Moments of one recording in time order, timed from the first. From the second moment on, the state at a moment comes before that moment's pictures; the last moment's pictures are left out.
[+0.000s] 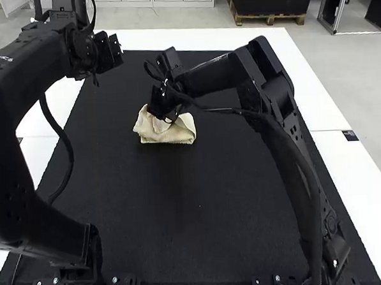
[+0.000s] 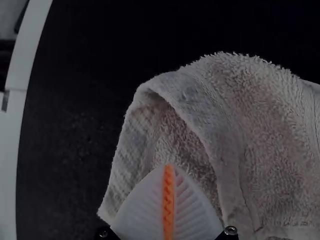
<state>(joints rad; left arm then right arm) 0.06 1.18 1.04 -0.40 0.01 -0.31 0.75 2.36 1.80 -0.16 -0.21 0.73</state>
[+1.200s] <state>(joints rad) 0.06 1.18 1.04 -0.40 0.01 -0.32 0.73 2.33 1.72 -0.18 -0.21 0.72</state>
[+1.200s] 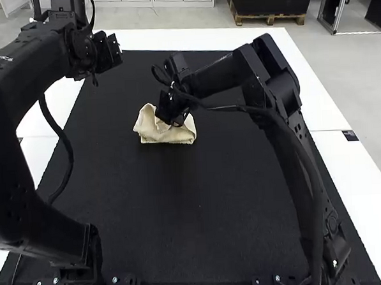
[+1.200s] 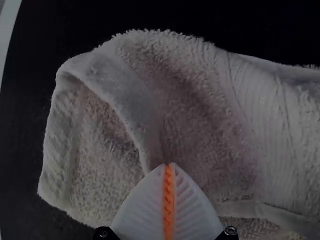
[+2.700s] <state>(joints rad) 0.07 1.18 1.04 -0.40 0.02 -0.32 0.68 2.33 1.66 -0.17 -0.20 0.72</state>
